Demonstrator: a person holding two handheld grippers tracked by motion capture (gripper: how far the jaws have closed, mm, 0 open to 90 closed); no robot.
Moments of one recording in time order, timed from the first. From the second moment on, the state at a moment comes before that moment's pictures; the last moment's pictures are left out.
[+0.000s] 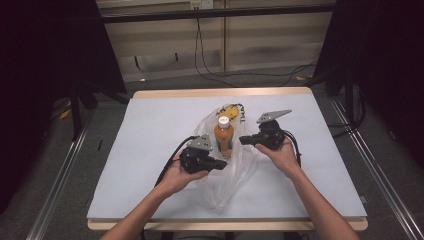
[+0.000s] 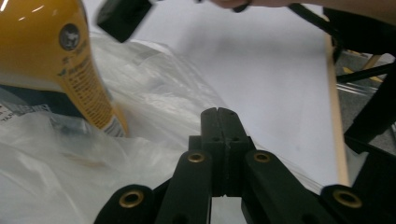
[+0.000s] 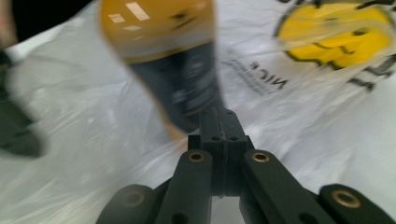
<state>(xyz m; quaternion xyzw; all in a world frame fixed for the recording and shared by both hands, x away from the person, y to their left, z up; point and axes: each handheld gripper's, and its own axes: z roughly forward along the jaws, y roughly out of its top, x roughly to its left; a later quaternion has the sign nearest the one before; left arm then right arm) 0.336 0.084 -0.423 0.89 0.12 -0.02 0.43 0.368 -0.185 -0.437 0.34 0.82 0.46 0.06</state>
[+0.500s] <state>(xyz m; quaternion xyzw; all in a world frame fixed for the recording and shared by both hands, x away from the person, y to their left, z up) 0.353 0.083 -0.448 0.91 0.13 -0.01 0.40 0.342 -0.146 -0.453 0.29 0.85 0.44 0.02</state>
